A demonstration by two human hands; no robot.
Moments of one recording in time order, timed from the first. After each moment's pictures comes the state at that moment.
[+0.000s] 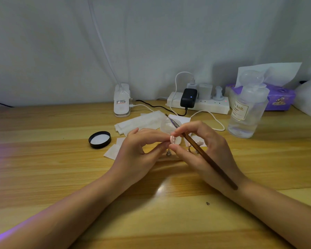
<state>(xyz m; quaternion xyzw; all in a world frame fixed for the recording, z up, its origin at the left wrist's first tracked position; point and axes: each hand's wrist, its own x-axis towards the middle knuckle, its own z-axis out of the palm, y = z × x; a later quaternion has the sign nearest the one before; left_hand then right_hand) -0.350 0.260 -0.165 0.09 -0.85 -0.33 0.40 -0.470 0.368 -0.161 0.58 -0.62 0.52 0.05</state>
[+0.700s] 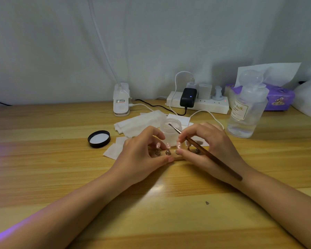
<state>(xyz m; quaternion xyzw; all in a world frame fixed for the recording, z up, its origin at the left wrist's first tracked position) -0.352 0.252 -0.173 0.21 -0.89 -0.34 0.24 -0.496 0.371 -0.163 0.63 -0.67 0.38 0.08</state>
